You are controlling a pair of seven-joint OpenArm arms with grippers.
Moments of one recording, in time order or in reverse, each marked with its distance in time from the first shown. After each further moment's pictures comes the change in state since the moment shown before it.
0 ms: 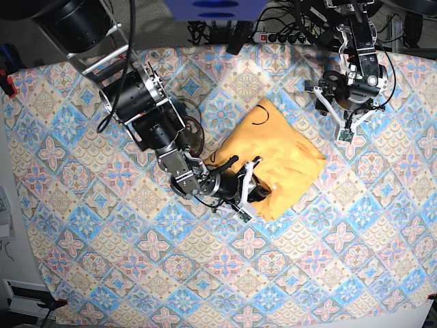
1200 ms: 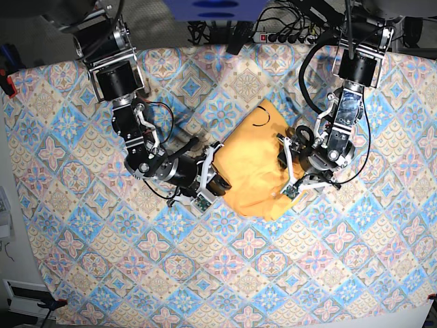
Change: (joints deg) left arm -27.3 -11.8 31.8 -23.6 0.5 -0.4 -12.2; right arm -20.2 12.8 10.7 44.0 0.0 0.5 -19.7
